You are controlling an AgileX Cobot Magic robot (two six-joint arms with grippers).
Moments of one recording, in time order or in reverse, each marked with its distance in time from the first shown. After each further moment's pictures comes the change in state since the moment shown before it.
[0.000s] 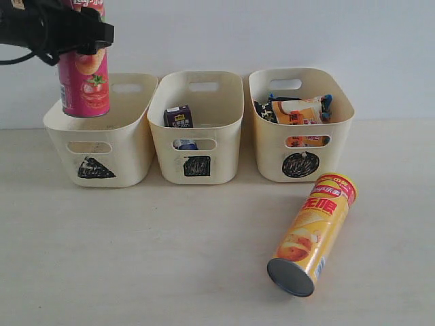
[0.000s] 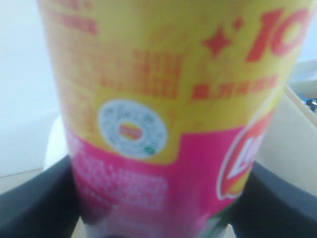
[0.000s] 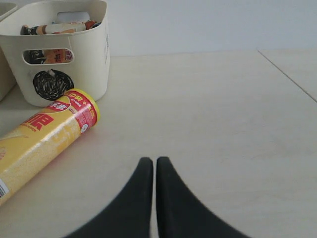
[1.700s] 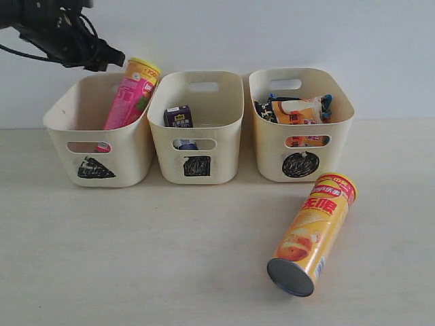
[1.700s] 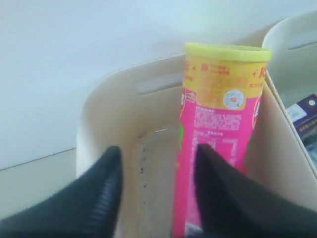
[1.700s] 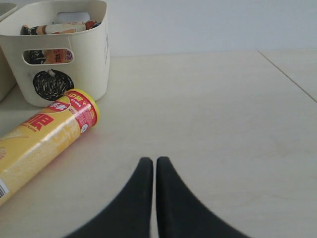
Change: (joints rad) left arm 0.073 0.479 -0.580 0.002 0.378 0.169; right arm 0.000 -0.002 0.000 -0.002 0.000 0.000
